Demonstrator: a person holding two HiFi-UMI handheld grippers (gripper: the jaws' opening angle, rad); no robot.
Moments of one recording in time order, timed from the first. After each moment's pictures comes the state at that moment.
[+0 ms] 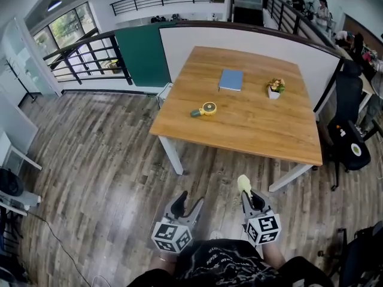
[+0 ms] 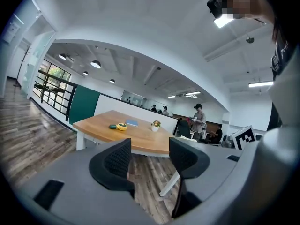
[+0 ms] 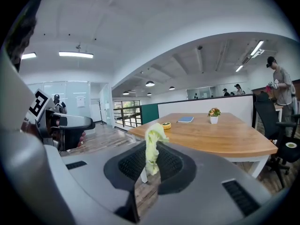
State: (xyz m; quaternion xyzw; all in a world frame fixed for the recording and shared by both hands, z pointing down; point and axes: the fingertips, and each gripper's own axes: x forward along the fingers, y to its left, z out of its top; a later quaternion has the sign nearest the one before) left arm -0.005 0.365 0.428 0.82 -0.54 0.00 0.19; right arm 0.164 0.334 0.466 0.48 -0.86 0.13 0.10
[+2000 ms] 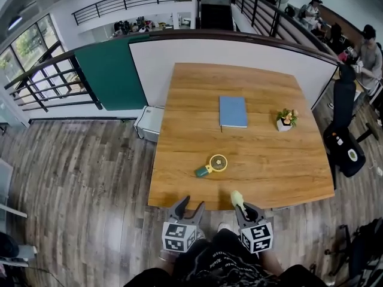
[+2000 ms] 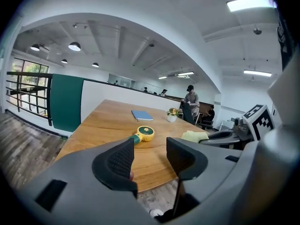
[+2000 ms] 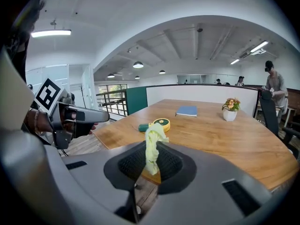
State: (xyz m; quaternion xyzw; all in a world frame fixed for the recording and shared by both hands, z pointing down) left arm -0.116 -0.009 0.494 0.86 -0.45 0.12 0.20; right arm 0.030 0.027 0.518 0.53 -0.80 0.18 0.20
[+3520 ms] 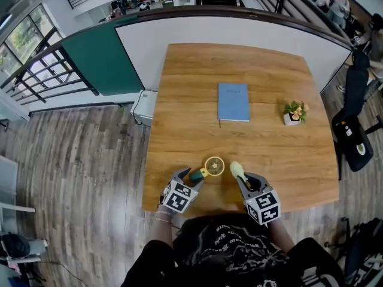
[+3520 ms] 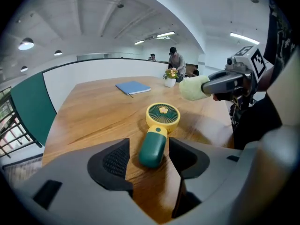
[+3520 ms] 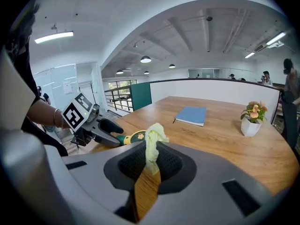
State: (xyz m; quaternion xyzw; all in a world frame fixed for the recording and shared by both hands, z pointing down) left arm -0.068 -0.163 0.600 0.87 -0.32 0.35 0.15; right arm 0.073 -0.131 0.528 0.46 -0.84 0.18 0.22
